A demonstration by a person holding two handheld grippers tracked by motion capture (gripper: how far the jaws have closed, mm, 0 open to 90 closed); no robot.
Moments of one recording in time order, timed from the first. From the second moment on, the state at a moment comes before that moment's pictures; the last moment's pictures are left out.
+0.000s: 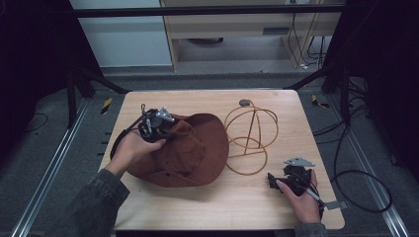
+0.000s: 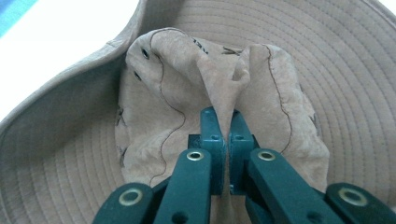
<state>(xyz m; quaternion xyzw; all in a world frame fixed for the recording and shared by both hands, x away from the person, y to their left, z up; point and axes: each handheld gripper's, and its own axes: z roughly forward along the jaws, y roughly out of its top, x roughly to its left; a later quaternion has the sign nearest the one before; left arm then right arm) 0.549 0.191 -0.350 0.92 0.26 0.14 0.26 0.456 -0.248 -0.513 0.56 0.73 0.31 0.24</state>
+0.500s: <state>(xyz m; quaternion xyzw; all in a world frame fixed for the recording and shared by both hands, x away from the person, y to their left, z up) 0.523 0.219 -0.311 0.91 0.26 0.16 0.29 0.456 -0.248 -0.513 0.56 0.73 0.31 0.24</state>
